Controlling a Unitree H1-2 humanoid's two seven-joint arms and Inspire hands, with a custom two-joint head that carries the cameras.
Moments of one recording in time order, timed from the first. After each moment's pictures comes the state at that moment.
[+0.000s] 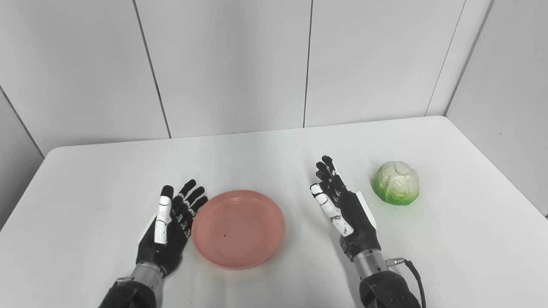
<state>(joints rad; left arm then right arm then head) -0.19 0.03 0.04 0.03 -0.32 0.24 -0.21 -0.13 0.02 0.04 -0.15 0.01 0.07 0.04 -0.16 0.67</state>
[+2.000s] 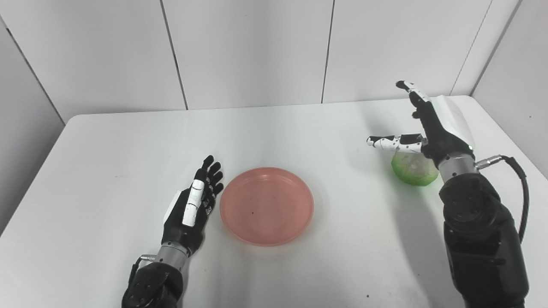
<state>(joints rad) -0.12 0.04 -0.02 -0.06 -0.20 0.17 -0.18 -0.41 -0.26 -0.07 -0.32 -0.78 0.47 0.33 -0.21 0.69</state>
